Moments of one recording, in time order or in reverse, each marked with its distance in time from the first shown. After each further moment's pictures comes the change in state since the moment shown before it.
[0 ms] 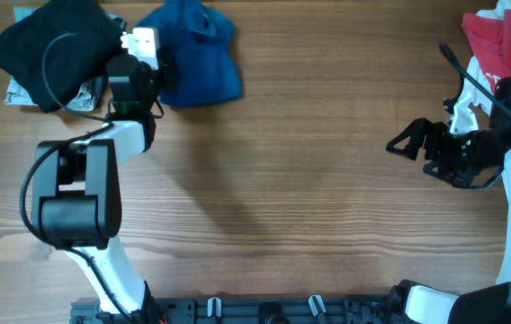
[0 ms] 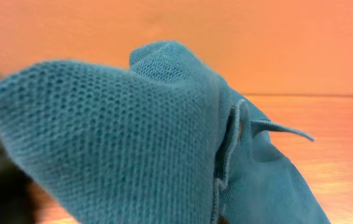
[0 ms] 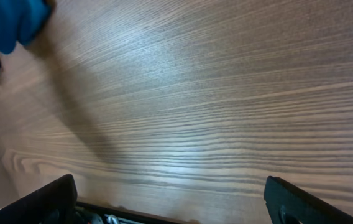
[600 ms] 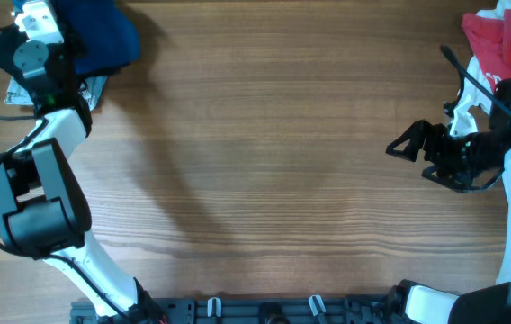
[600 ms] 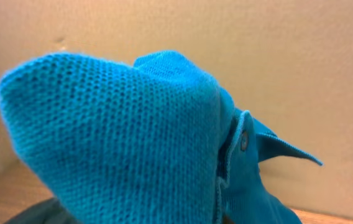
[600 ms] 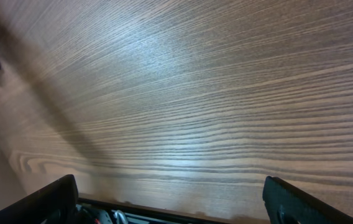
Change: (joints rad) left arm 0.293 0.007 0.169 0.110 -0.089 0.051; right arm 0.000 0.000 0.000 -0.028 0.003 0.035
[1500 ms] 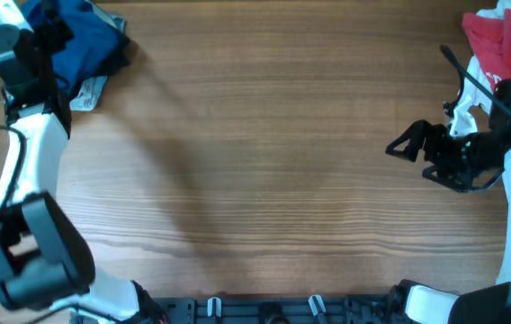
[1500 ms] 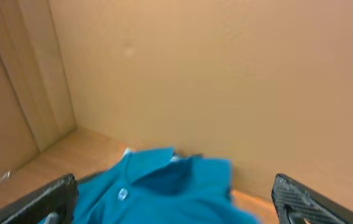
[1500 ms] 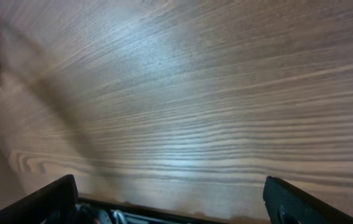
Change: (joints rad) left arm 0.010 -0.283 0.027 -0.431 -0.156 -0.098; right arm 0.000 0.000 -0.001 0.000 0.001 -0.009
